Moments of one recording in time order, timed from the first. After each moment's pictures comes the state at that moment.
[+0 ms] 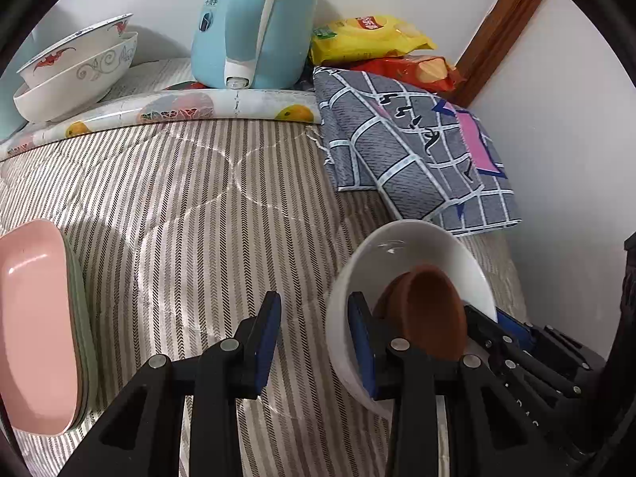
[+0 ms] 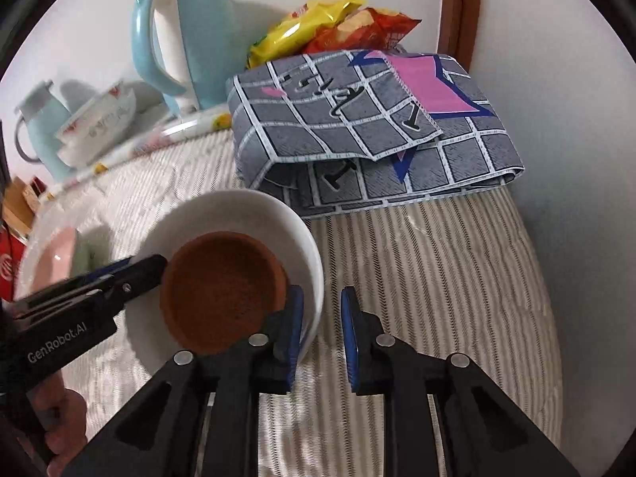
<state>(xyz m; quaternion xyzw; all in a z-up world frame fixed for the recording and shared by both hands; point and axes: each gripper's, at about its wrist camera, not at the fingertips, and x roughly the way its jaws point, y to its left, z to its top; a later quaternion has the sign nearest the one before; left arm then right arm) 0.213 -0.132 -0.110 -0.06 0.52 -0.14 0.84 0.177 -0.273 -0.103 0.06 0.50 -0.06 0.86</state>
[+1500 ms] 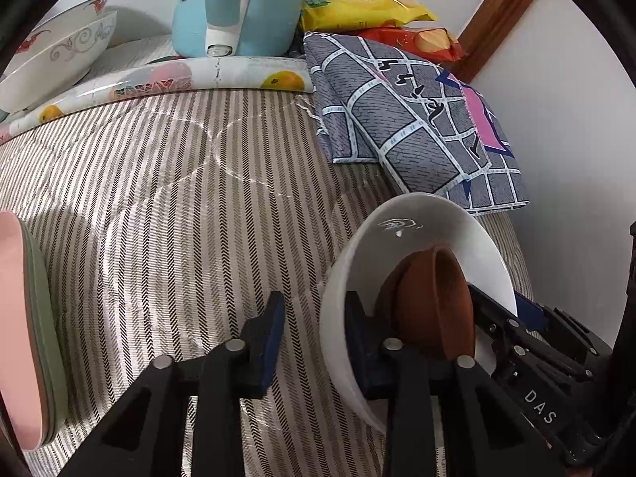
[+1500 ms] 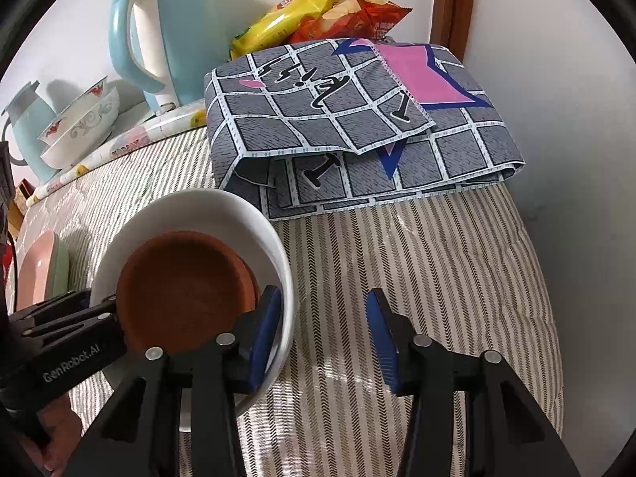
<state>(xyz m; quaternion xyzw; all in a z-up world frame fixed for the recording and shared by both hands) 0.219 -0.144 -0.131 -0.06 0.55 -0.16 0.82 0.186 -0.282 -0.116 0.08 0.50 -0.07 0.86</state>
